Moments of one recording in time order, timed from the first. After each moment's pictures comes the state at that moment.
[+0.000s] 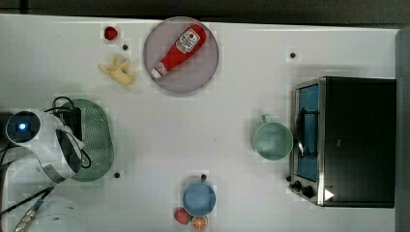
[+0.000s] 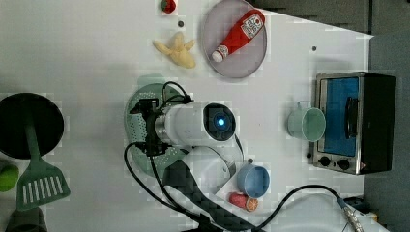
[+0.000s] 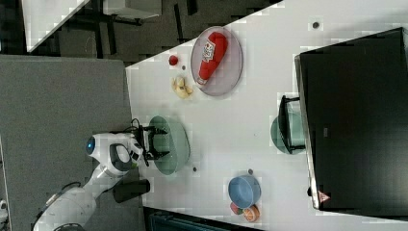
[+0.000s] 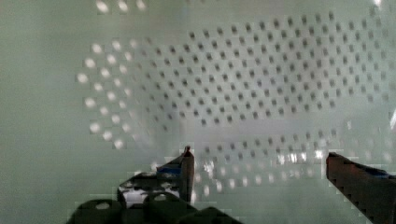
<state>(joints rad) 0.66 0.68 0.07 -1.87 0.19 0.99 1.23</state>
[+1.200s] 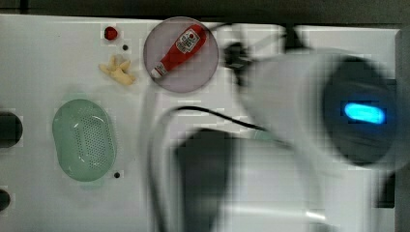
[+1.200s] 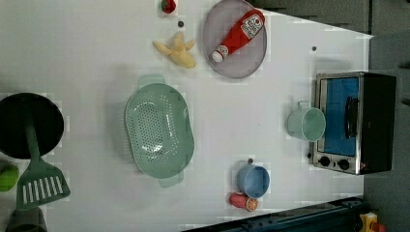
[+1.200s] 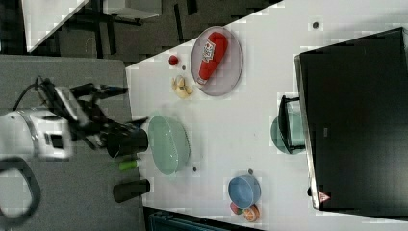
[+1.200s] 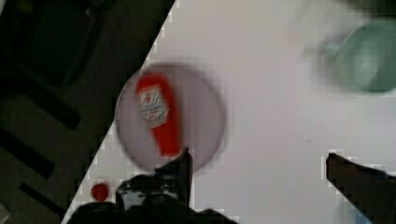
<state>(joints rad) 0.58 -0.15 -0.69 -1.83 0.00 0.32 0.18</state>
